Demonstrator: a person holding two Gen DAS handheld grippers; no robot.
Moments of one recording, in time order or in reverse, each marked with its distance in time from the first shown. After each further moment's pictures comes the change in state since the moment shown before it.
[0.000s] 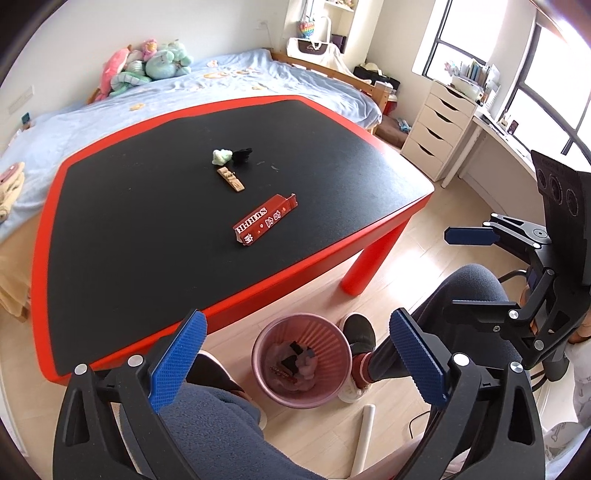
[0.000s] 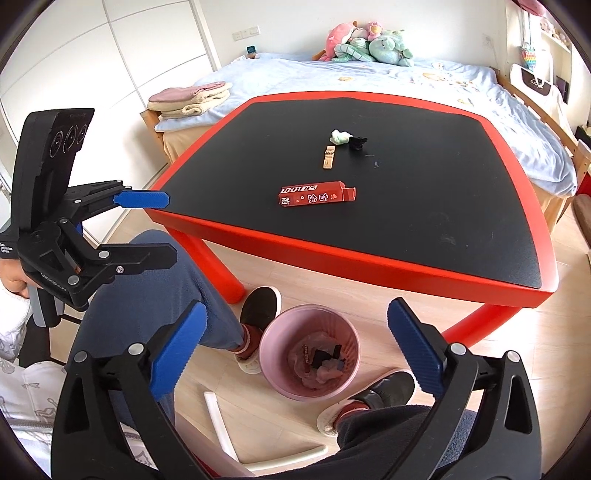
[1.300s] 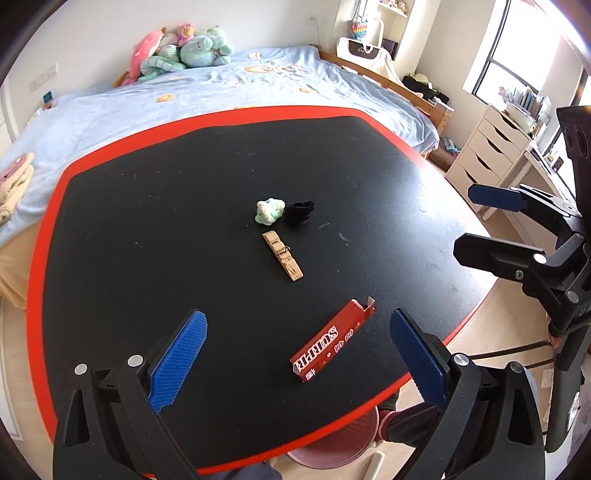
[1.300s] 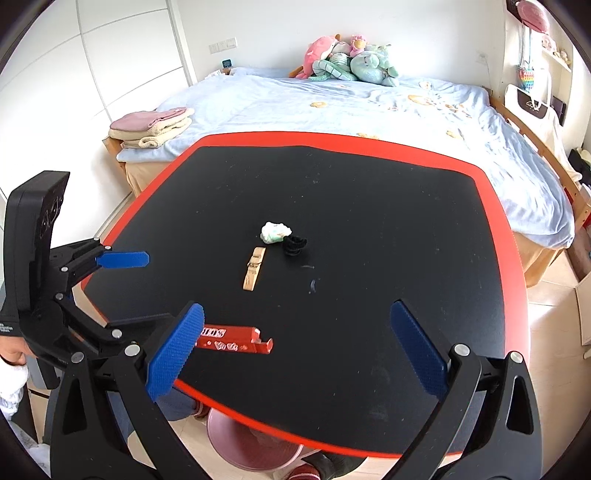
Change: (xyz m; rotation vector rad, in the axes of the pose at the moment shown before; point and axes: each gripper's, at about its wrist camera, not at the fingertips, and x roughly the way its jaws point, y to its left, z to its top) left arm 0.081 0.055 0.105 -0.129 0.018 0.101; right arm 0.067 -0.080 0.158 -0.015 -0.039 -0.076
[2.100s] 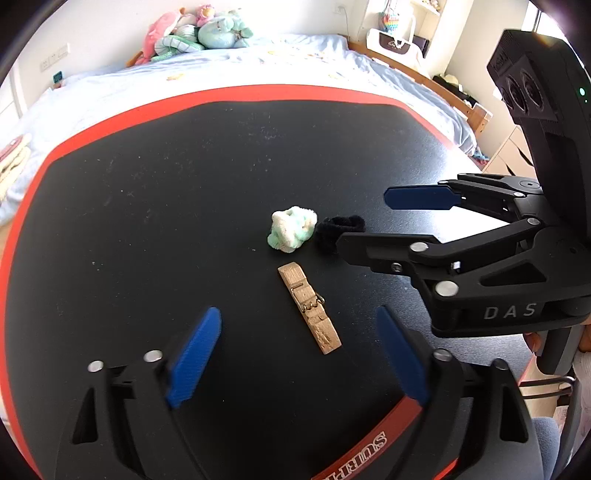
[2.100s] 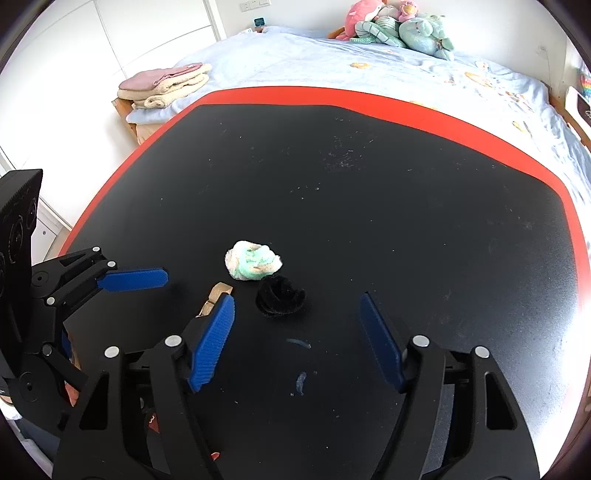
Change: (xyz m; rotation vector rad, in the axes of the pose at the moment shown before) left arm 0.078 0.017 0.023 -0.072 0.028 0.054; right arm 0.142 -0.016 0.046 -0.113 0.144 0.131
